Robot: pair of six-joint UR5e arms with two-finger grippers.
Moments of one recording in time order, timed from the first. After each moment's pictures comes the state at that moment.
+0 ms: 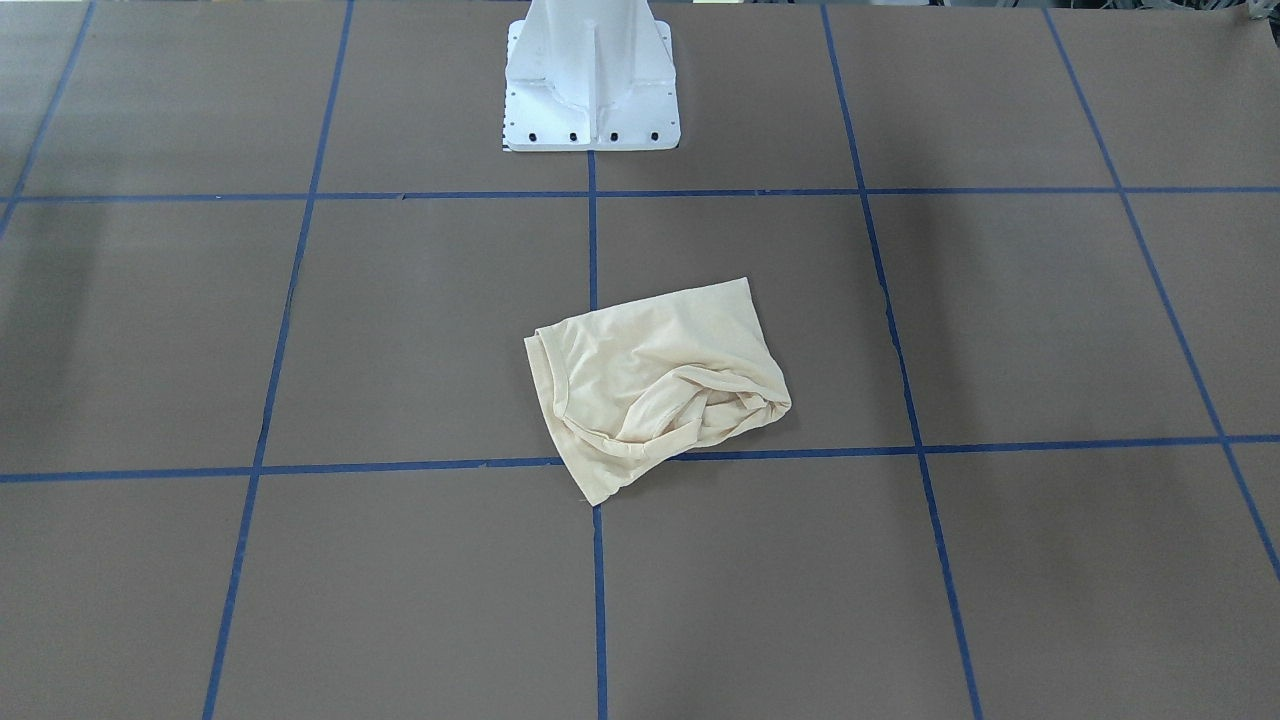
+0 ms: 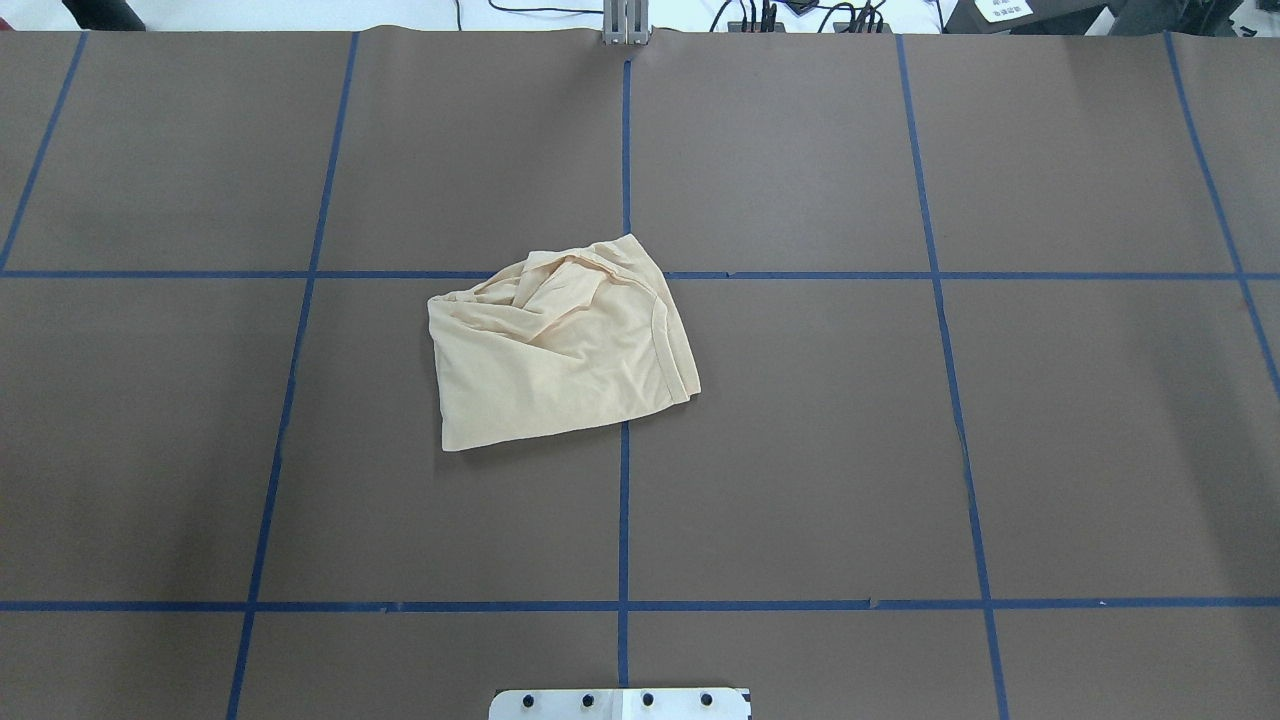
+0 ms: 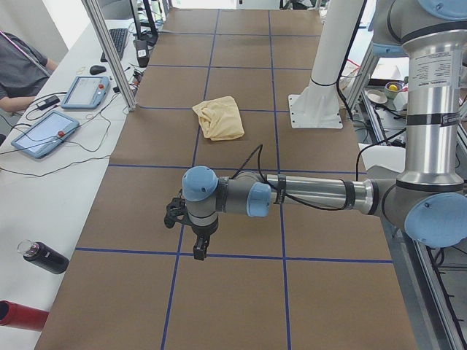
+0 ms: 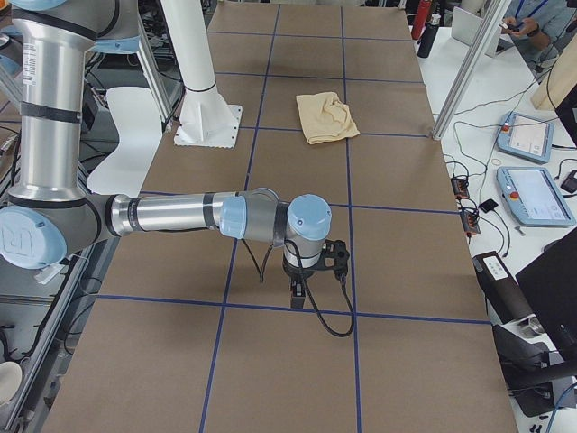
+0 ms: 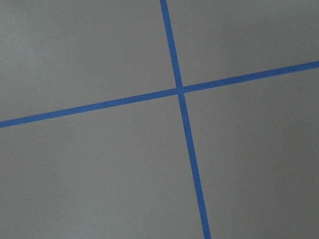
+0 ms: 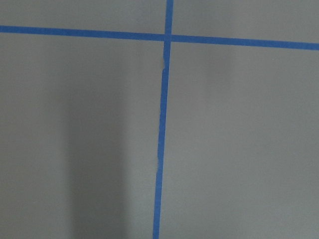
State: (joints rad) left arm -1.54 -1.50 -1.69 -1.60 -2.31 0.09; right arm 1.58 -1.71 1.82 -1.77 2.33 -0.12
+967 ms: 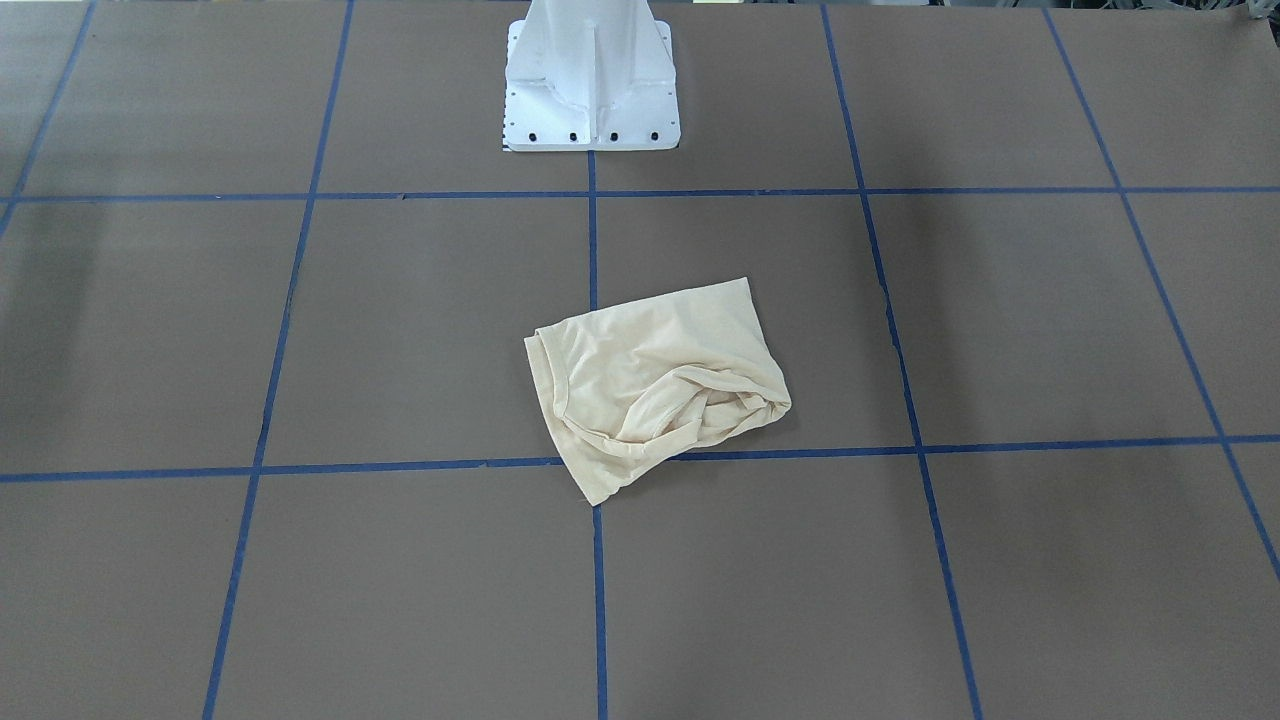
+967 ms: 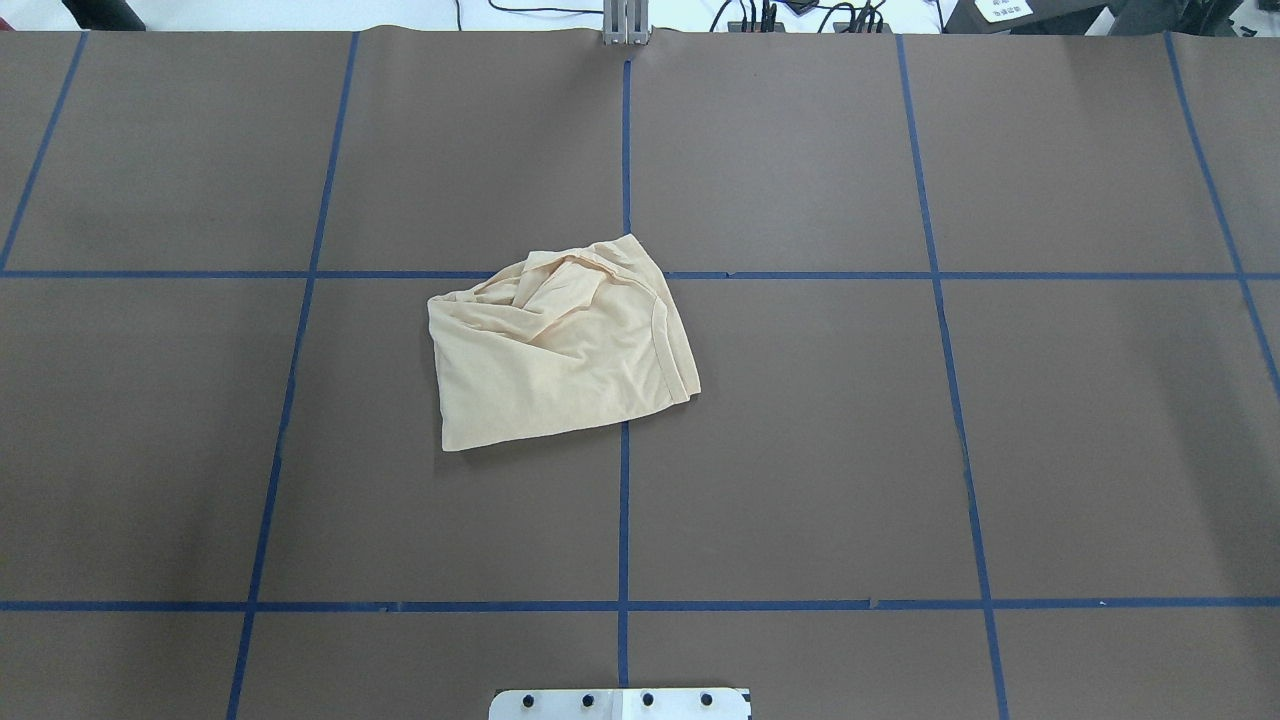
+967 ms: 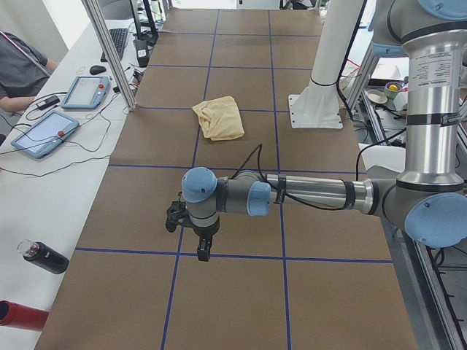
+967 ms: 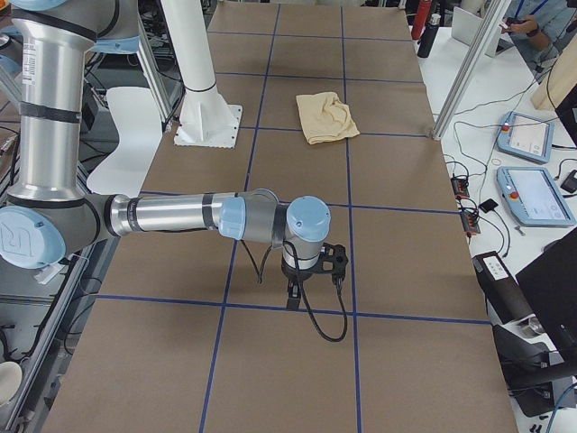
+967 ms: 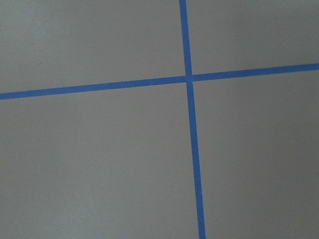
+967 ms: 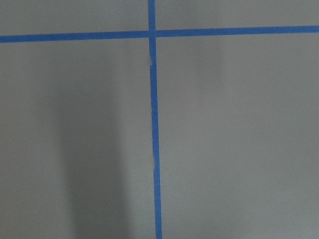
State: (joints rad) left arm -1.54 -1.50 -1.69 -1.57 -2.31 0.03; right arm 1.58 -1.72 1.82 -1.78 2.32 -0.03
